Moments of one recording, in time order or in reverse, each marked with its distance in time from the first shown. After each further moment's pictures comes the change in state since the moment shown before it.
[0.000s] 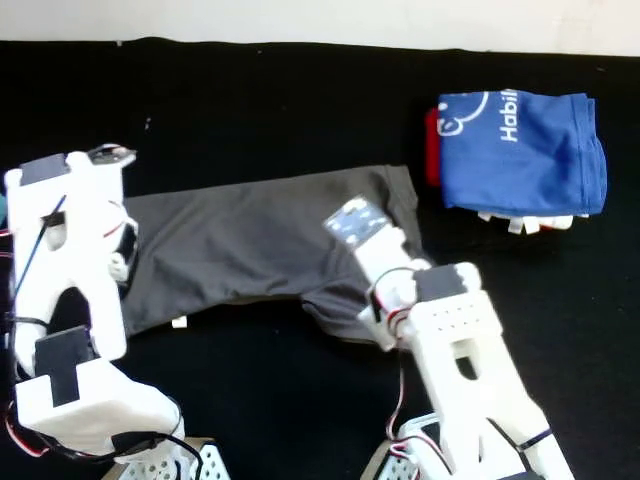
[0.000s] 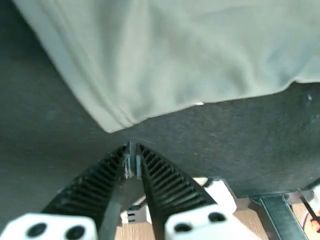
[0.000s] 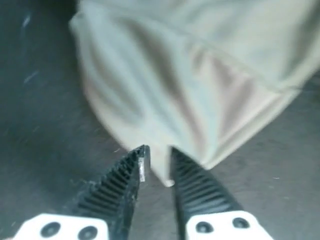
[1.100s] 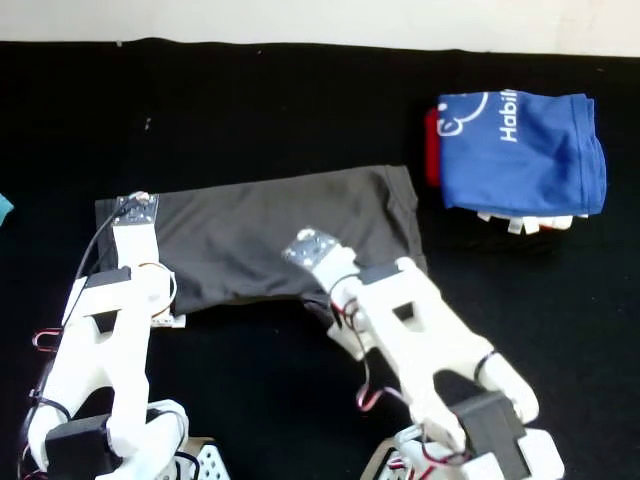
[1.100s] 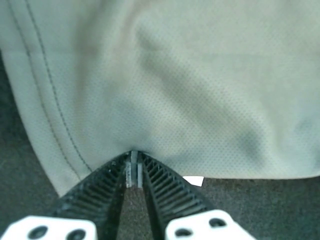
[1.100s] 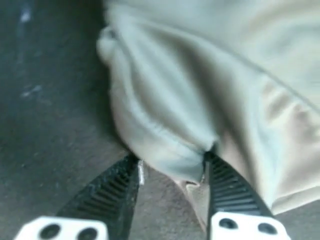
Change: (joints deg) left arm 4.3 -23.8 50.2 -51.3 5.5; right arm -5.7 30.6 -3.2 -15.7 -0.6
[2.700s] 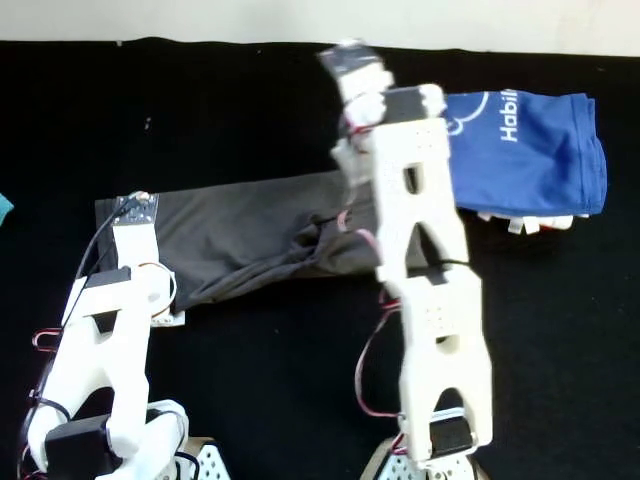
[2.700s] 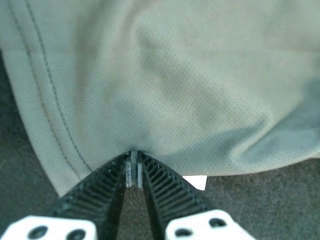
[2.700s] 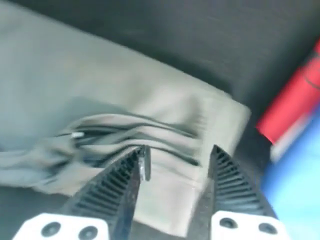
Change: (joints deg) left arm 0.0 0.0 0.0 -0.1 0.0; right arm 8.1 51.3 -115.3 46.8 -8.8
